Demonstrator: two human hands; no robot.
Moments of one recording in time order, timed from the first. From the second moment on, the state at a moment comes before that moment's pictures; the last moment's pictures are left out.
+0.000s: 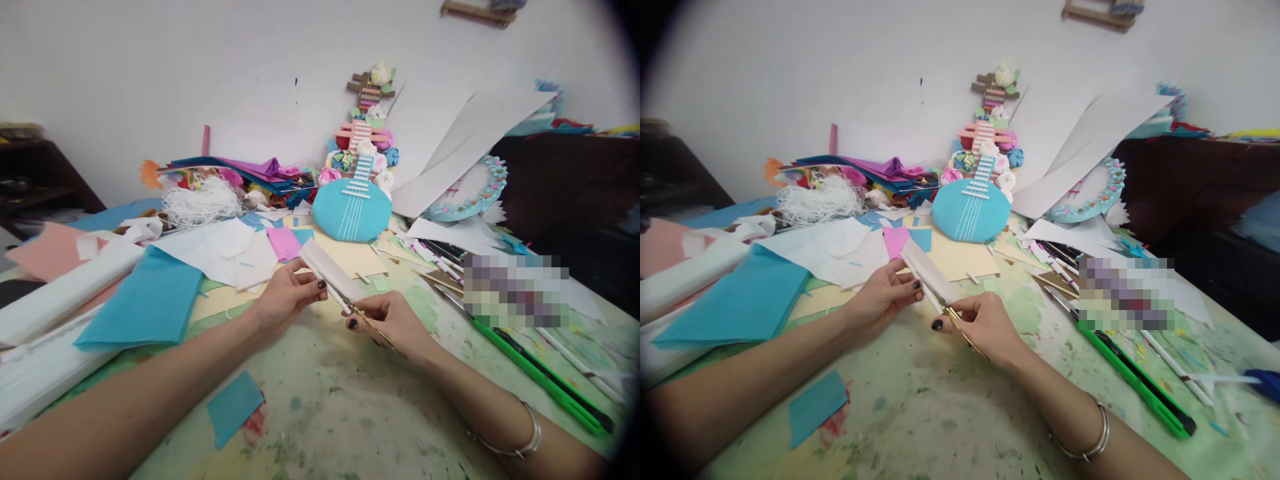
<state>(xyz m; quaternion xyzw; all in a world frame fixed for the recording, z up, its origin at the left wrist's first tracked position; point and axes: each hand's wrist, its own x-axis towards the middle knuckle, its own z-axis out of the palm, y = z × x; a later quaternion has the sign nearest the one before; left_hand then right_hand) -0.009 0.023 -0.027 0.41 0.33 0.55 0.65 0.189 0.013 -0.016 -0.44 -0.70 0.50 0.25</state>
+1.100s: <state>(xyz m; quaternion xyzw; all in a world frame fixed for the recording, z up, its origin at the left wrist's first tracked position) -0.007 0.021 -0.034 0.44 0.31 0.51 0.67 0.186 0.014 -0.020 -0.48 -0.66 0.52 0.25</state>
